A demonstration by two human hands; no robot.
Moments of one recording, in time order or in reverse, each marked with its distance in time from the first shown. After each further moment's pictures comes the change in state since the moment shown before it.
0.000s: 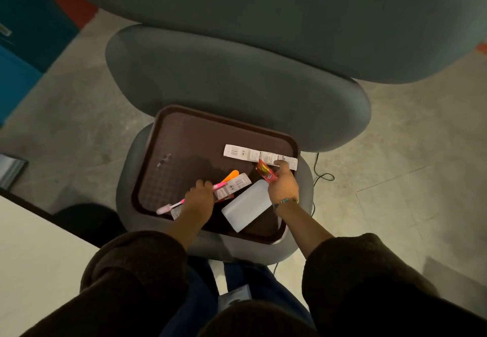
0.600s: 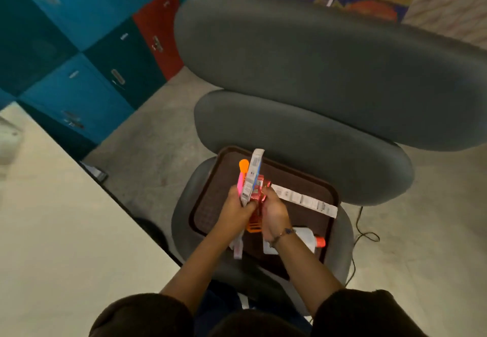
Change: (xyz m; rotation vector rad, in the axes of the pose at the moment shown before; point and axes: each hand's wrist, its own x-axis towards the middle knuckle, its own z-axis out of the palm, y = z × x) left_hand -0.073 0.013 -0.124 -1.077 0.319 -0.109; right_hand -0.098 -0.138 -0.017 1.068 -0.636 0.116
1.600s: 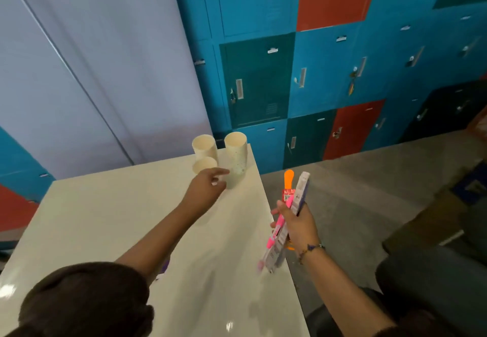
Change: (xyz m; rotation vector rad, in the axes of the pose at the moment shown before) left_hand -0.033 -0.056 -0.535 0.164 0.762 -0.082; right_hand 0.017 0.055 0.447 -0.664 -0.439 -0.299
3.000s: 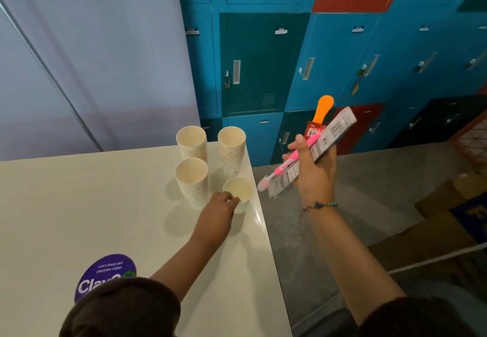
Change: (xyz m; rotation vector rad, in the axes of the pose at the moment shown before) left_hand 0.064 -0.082 0.106 0.427 -0.046 0.301; right_hand 0.104 -0.083 0.045 0.106 0.149 -0.421
